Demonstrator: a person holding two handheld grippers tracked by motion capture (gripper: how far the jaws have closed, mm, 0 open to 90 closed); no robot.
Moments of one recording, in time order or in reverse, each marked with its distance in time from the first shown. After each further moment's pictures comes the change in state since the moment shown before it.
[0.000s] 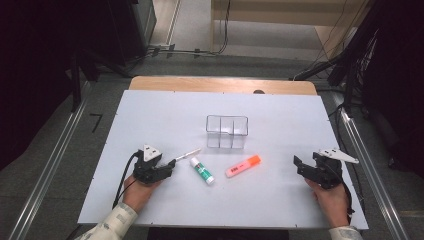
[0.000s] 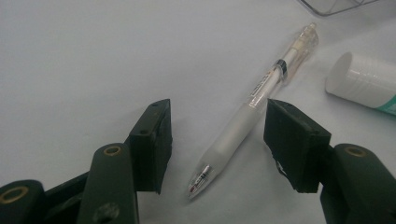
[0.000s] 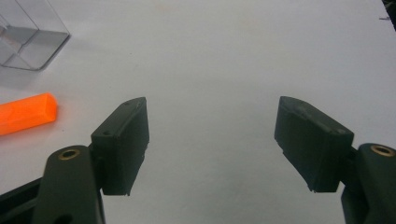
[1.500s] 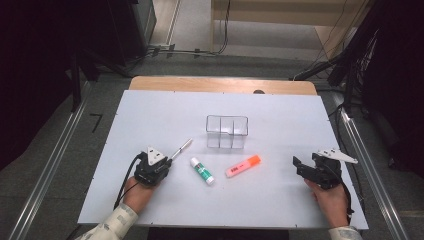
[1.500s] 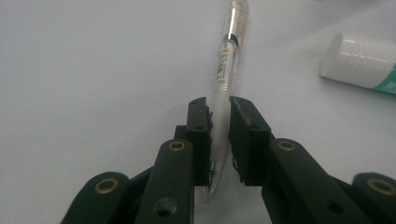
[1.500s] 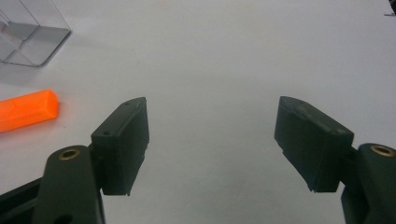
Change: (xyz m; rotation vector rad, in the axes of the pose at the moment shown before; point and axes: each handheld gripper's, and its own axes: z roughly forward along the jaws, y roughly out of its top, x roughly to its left) left arm -0.011 -0.001 -0.004 0.020 0.045 0.080; right arm 0.001 -0.001 0.001 0.008 0.004 -0.002
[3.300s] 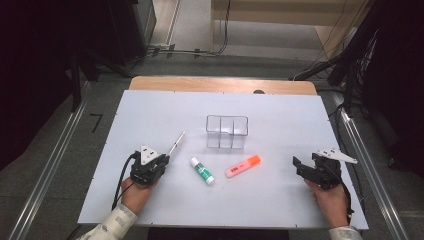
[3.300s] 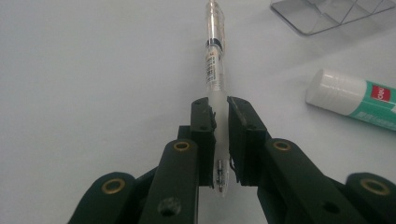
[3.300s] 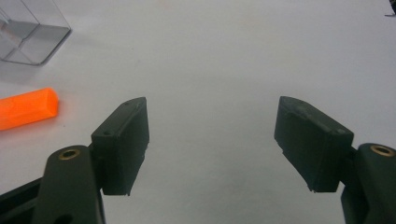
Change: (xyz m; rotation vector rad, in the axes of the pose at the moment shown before) left arm 0.005 0.005 -0.017 -0.074 -0.018 -0.061; right arm 0.000 0.000 0.000 0.001 -0.001 -0.006
